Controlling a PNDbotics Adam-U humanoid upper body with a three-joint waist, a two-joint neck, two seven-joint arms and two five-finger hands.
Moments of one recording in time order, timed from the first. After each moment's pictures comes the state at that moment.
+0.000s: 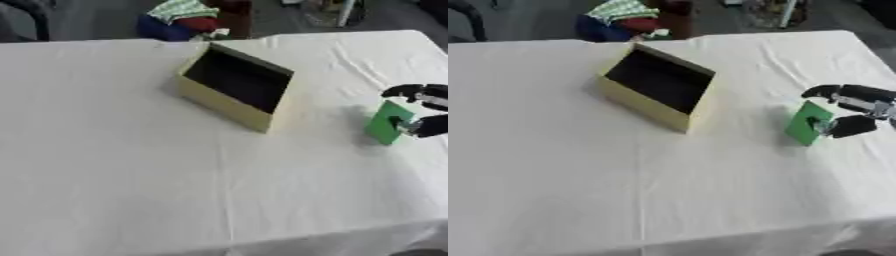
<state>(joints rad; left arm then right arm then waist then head) -0.14 0.31 0.07 -1.97 -0.12 -0.14 0.31 -0.38 -0.83 0.02 -1.11 0.59 -0.47 0.48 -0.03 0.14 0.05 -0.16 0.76</state>
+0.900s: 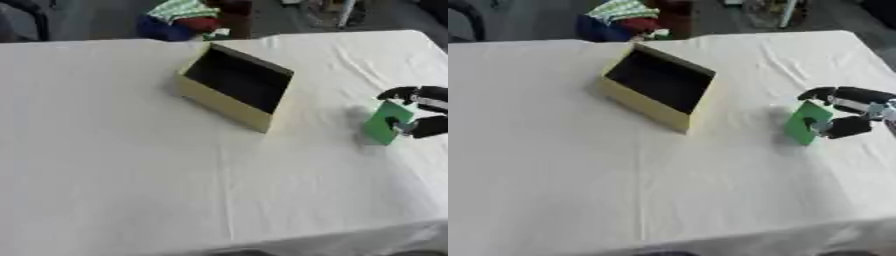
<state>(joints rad) -0.13 0.31 0.07 -1.97 -0.12 -0.14 0.30 -0.39 -0.82 0.03 -1.10 0.60 -0.47 0.51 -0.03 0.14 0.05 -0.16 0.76</state>
